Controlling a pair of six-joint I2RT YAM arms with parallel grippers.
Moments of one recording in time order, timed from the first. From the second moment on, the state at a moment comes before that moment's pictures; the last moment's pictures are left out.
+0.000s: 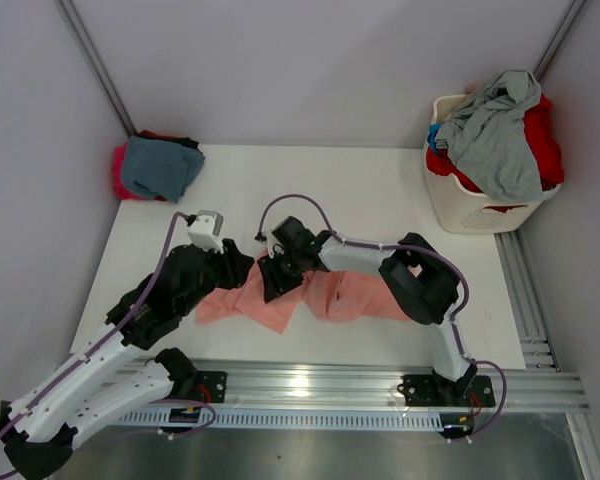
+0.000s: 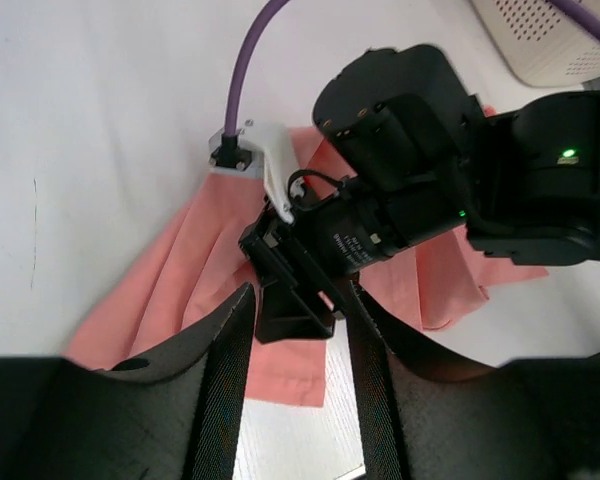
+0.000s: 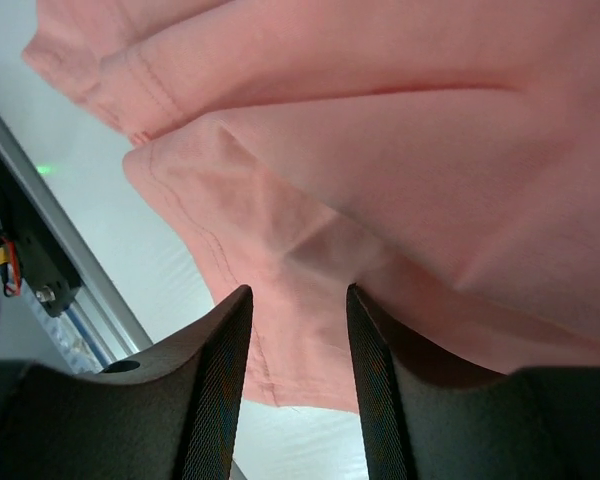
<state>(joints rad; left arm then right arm) -0.74 0.66 0.78 -0.50 -0.27 -0.44 0.90 2.09 1.43 -0.32 -0.47 0.35</state>
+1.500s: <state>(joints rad) -0.99 1.19 0.52 -0.21 -0.11 -0.71 0.91 1.28 0.87 -0.44 0.02 0.41</state>
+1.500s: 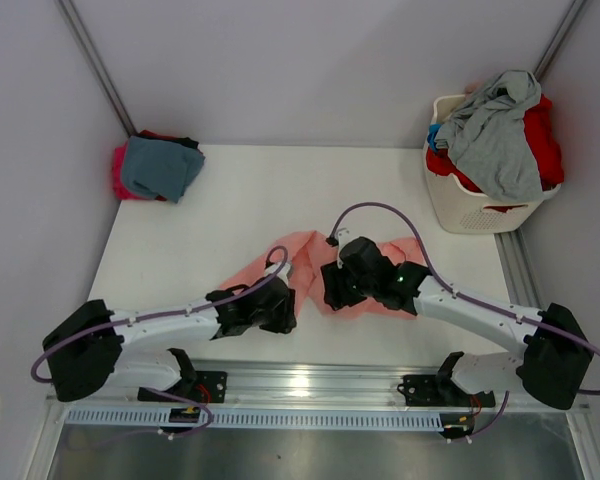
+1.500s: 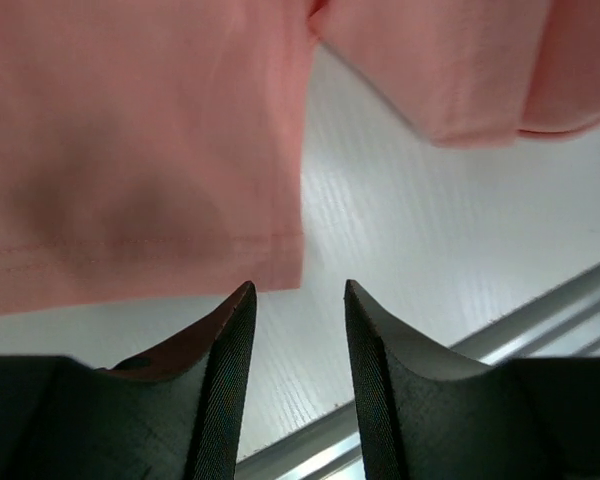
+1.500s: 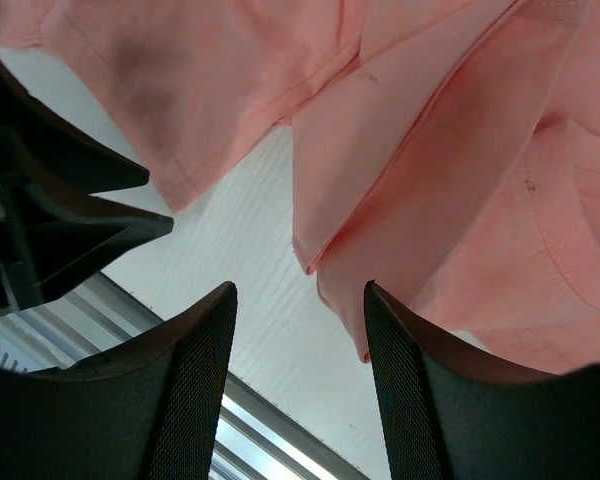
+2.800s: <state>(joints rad) -1.10 1.39 0.72 -0.46 -0.31 -0.76 0.78 1.29 0.90 -0.38 0.14 0.40</state>
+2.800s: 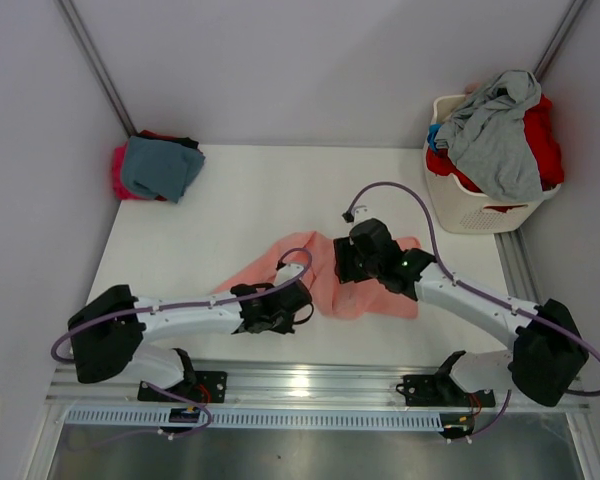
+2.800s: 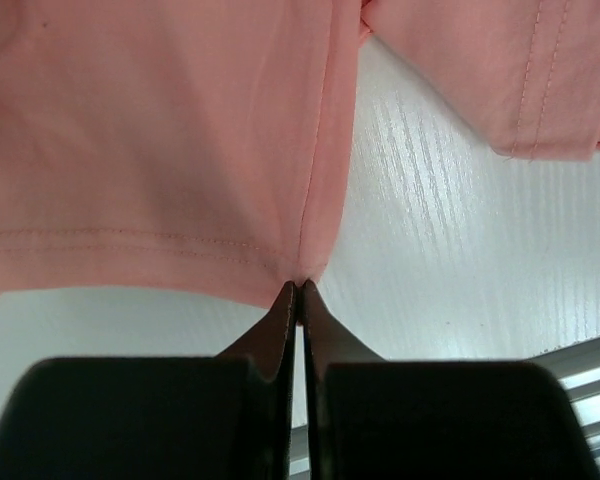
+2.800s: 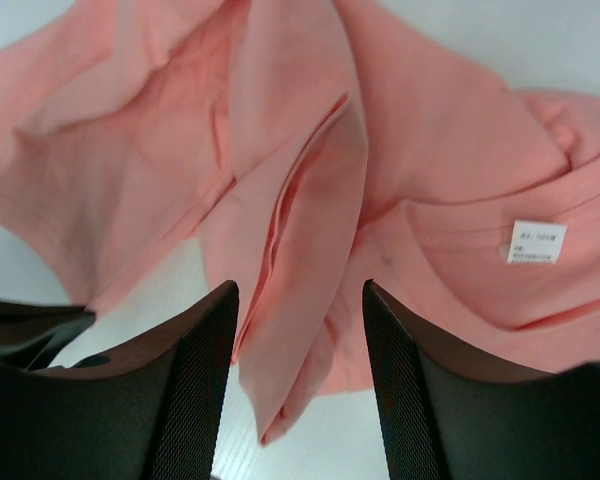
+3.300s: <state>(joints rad) -1.11 1.33 0.68 -0.51 -0.33 -0.79 0.75 1.49 0.98 -0.29 0.13 0.38</state>
